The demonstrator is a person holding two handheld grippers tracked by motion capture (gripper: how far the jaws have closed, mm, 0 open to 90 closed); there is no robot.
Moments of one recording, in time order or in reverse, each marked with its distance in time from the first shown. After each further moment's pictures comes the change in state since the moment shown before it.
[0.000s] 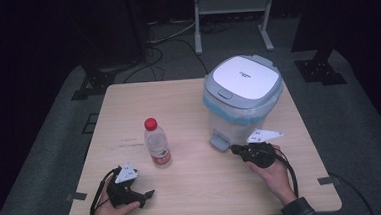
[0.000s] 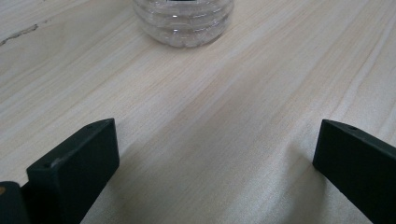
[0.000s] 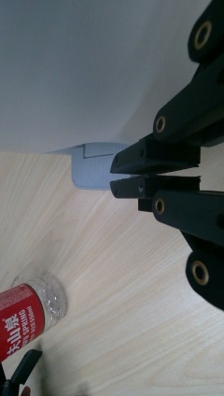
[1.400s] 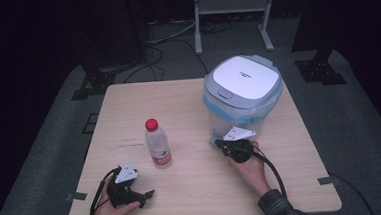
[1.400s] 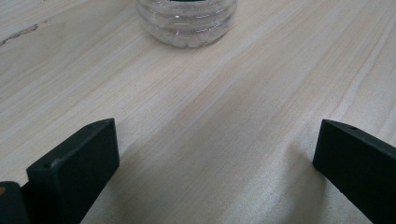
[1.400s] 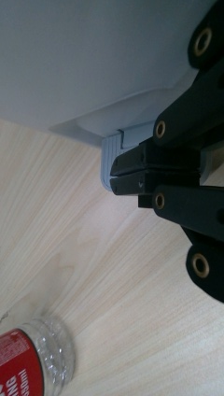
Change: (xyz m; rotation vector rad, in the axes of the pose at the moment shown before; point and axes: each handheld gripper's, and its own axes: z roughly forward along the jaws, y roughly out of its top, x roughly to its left) left arm 0.000 0.000 0.000 0.000 0.000 0.000; right arm 0.016 0.013 0.062 0.008 -0.118 -0.075
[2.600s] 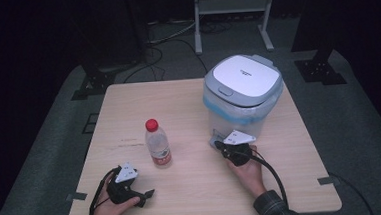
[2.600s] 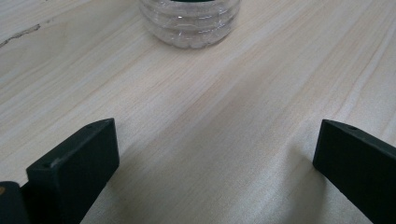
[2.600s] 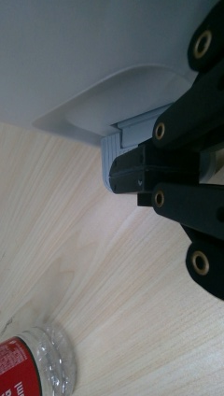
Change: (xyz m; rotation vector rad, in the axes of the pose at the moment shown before) left arm 0.001 0.001 0.001 0.001 0.005 -0.004; right arm 0.003 -0.014 0.007 -0.058 -0.020 0.016
